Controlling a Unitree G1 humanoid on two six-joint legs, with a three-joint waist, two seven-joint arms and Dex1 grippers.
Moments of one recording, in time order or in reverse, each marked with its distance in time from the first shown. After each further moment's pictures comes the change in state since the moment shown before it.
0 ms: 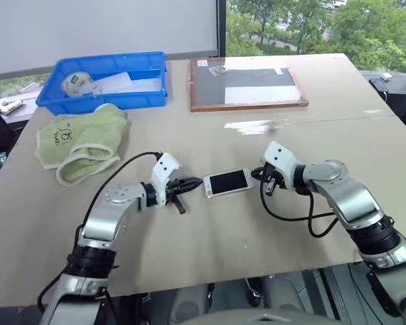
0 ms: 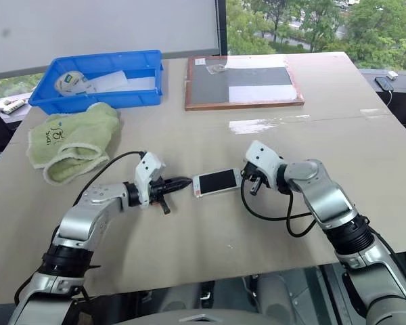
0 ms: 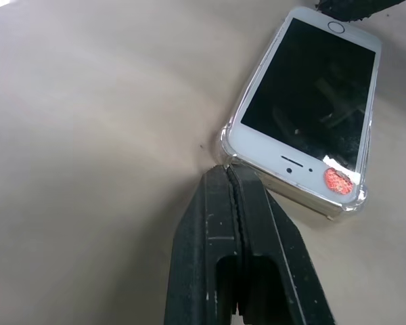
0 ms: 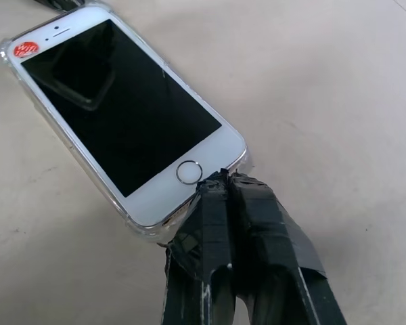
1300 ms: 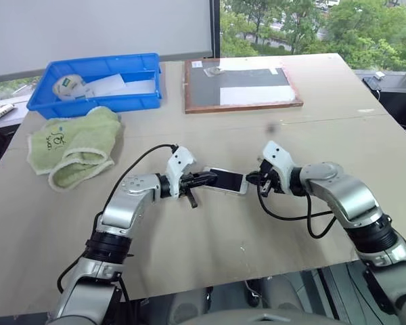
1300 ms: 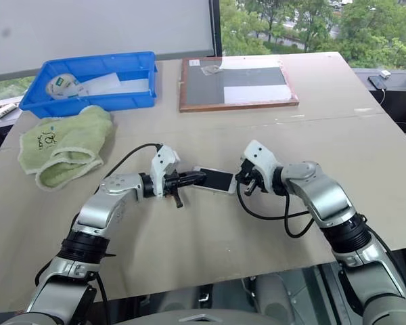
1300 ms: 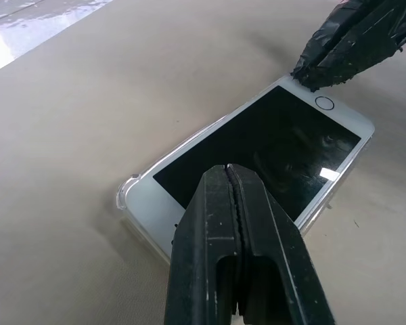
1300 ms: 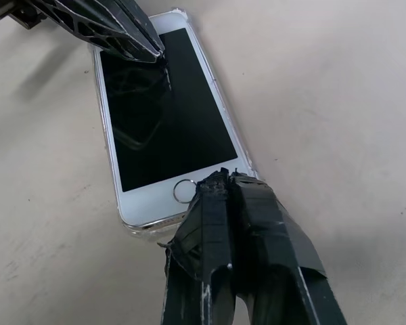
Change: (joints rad) left arm -0.071 -0.046 -0.069 0.056 0.018 -0.067 -0.049; right arm -0.046 0.030 0.013 0.020 0.136 0.170 -0.044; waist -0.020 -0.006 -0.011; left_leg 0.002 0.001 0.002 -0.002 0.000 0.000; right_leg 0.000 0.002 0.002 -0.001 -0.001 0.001
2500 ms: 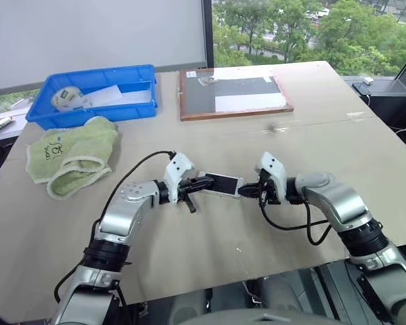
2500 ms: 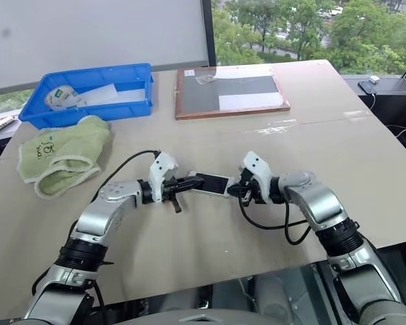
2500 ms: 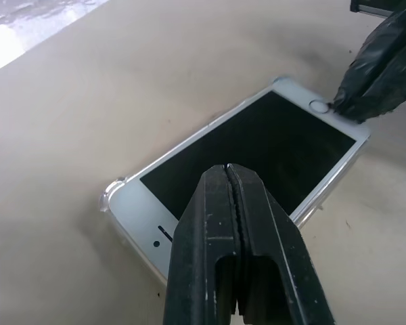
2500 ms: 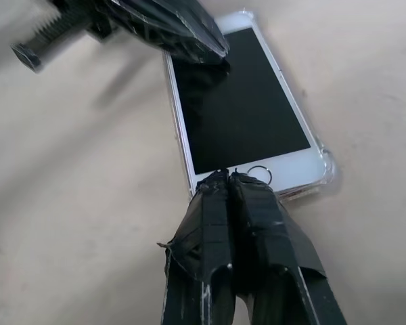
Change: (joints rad) left arm 0.052 0.004 0.001 -0.026 0.010 0.020 0.031; right arm 0.042 0.028 0.039 0.117 0.011 -0.129 0.115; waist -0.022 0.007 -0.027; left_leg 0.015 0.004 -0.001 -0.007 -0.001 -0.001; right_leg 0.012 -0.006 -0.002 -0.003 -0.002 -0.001
